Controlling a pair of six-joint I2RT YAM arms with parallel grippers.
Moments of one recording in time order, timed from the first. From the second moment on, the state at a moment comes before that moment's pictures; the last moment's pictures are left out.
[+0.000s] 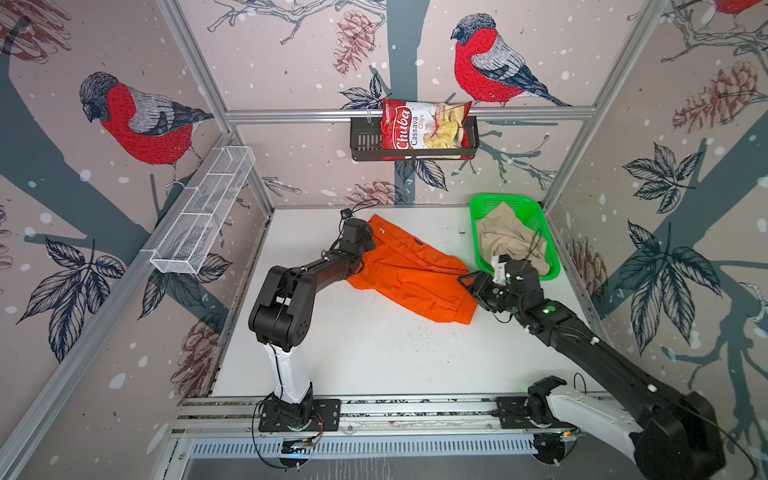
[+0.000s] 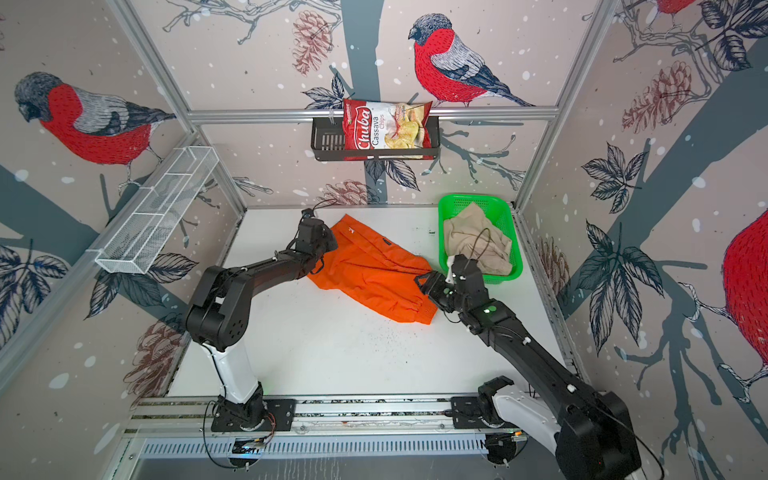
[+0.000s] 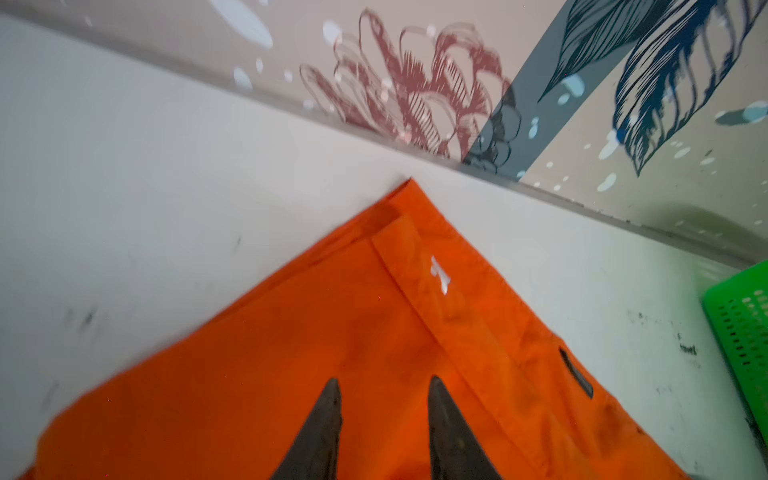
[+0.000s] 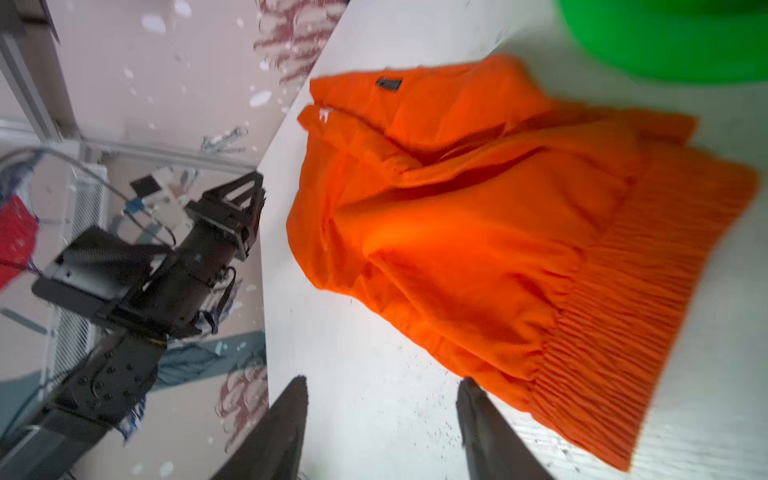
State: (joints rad) left arm -0.34 1.88 1.13 0.16 -0.17 -0.52; right arm 0.51 1.08 0.65 -0.19 -0.27 0.96
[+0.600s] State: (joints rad) left arm -0.28 1.85 0.84 0.22 -0.13 -0.81; right arm 0.64 1.60 0.70 0.00 -0.25 0.76
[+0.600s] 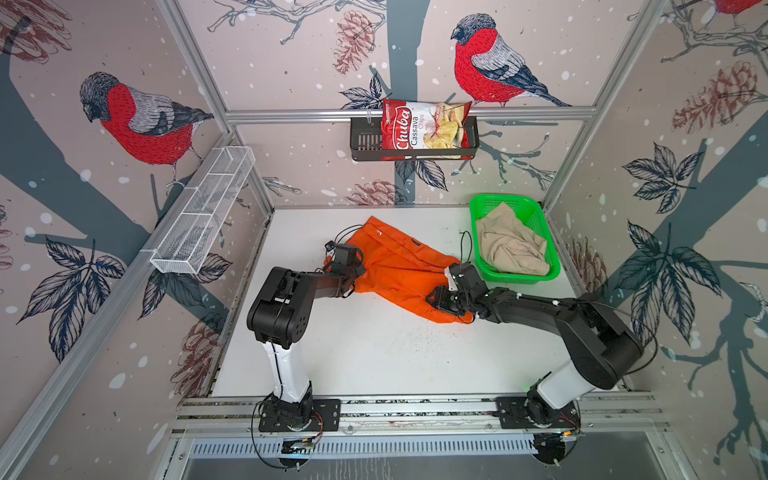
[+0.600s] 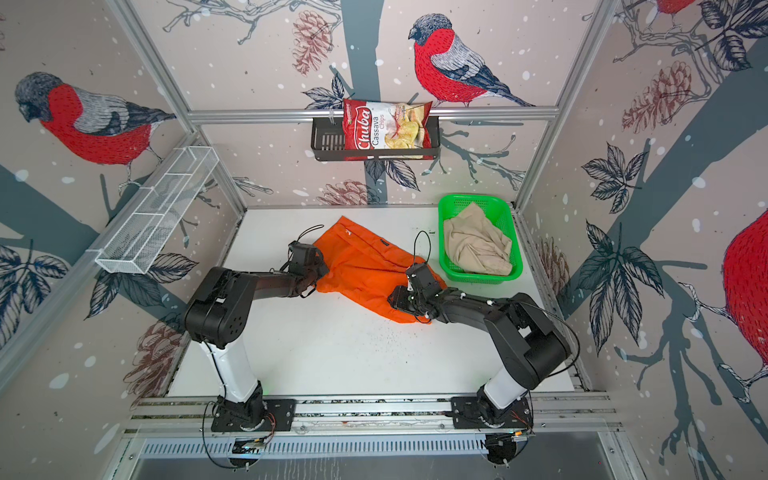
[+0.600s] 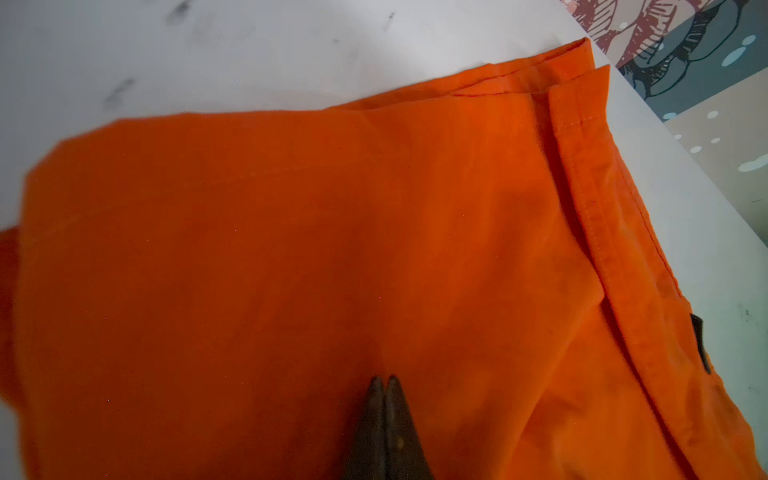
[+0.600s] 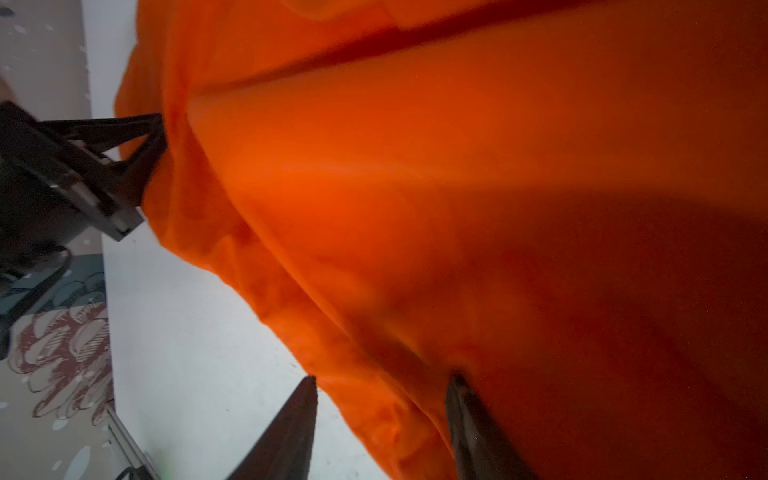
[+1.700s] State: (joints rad) left arm -0.35 1.36 0.39 0.11 -0.16 -1.00; right arm 0.82 1.88 1.15 -0.11 -0.28 0.55
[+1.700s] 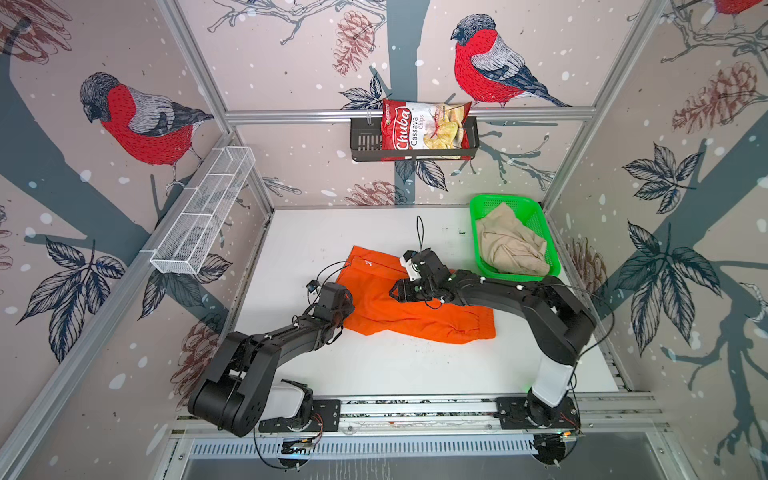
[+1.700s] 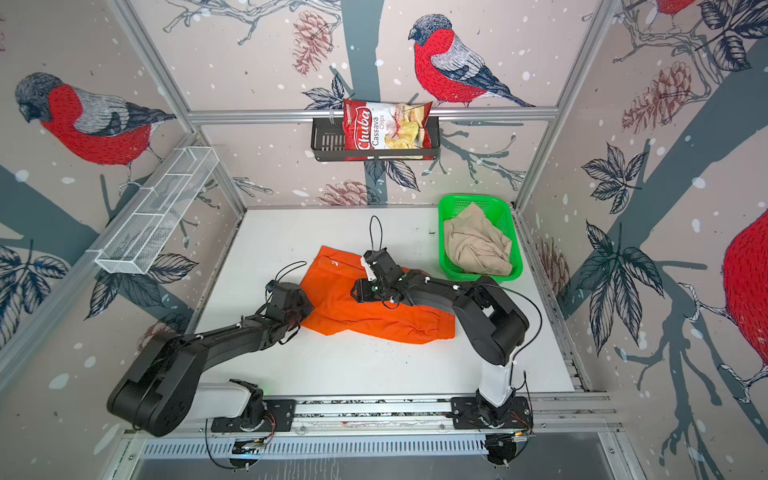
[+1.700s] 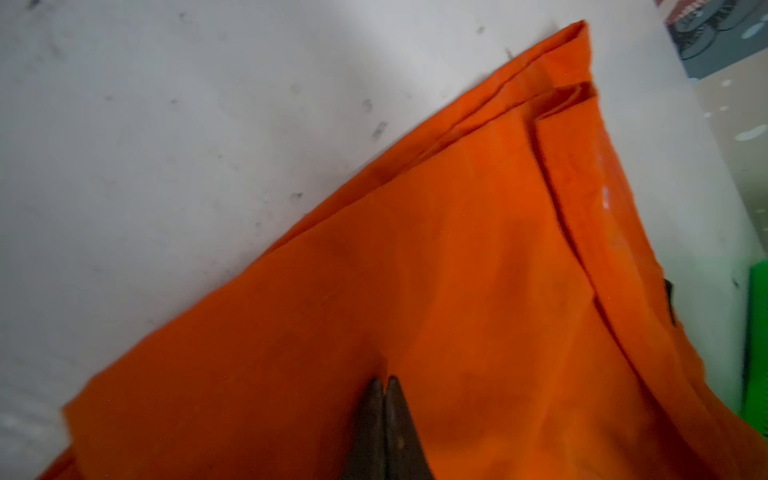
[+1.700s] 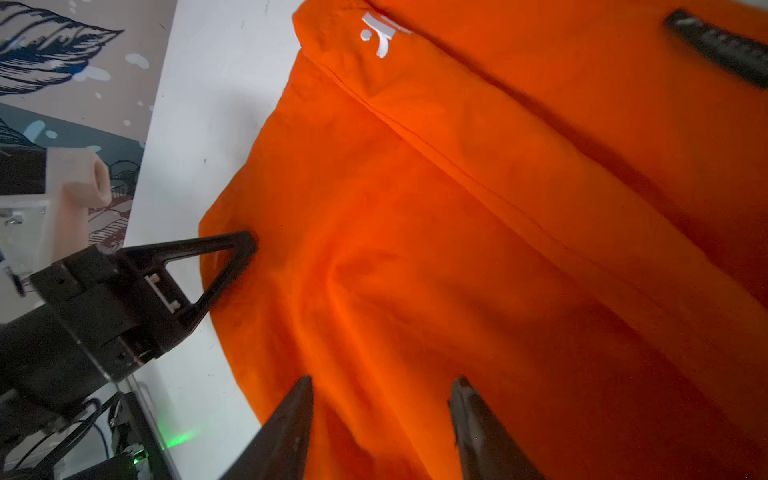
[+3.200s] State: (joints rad) left arm -0.41 1.43 0.54 0.14 -0.13 -0.93; right arm 0.61 1.47 0.64 0.05 -0.32 0.58
